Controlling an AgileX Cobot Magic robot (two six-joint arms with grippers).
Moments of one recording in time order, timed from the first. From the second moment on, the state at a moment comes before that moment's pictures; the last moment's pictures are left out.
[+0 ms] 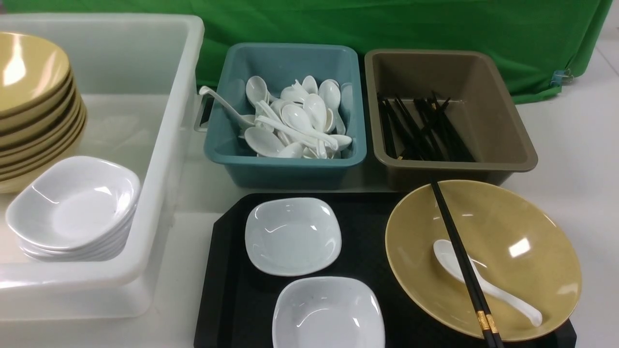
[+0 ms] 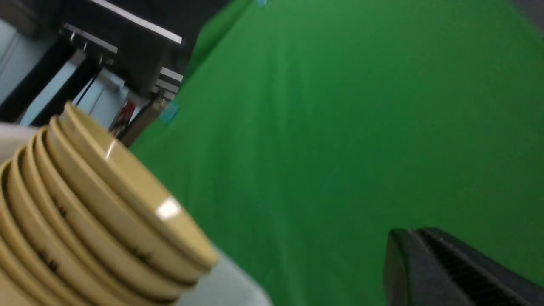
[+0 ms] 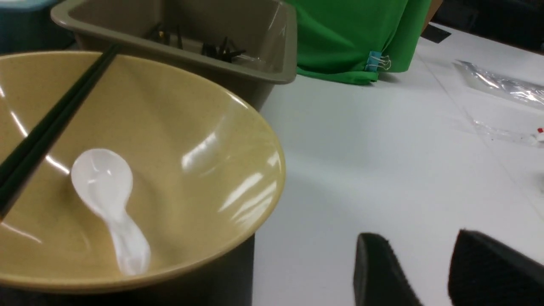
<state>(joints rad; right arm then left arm) -0.01 0.00 0.01 0.04 0.22 -0.20 0.02 0.00 0.01 -0.41 -0.51 -0.28</state>
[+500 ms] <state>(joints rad) -0.01 0.00 0.01 0.24 -0.29 0.41 0.02 0.43 -0.73 0.13 0.26 -0.55</state>
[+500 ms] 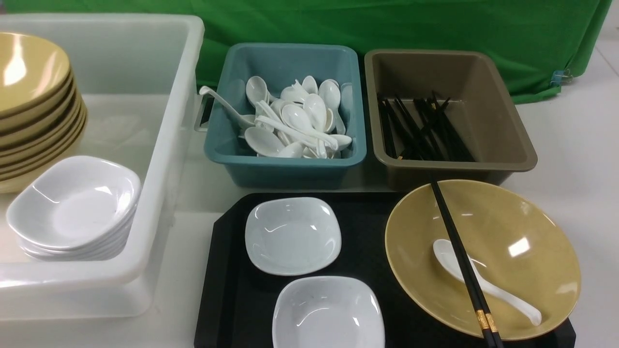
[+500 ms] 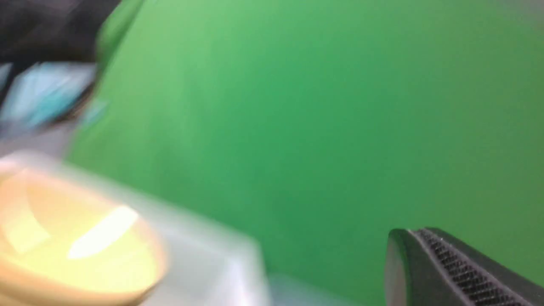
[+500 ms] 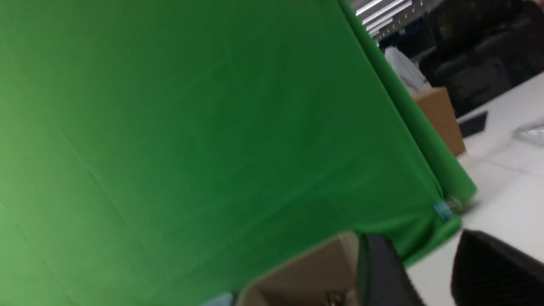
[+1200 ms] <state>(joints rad) 0.27 0.87 -0.81 0.20 0.86 0.04 -0.42 1.20 -1.03 -0.35 0.88 0.31</state>
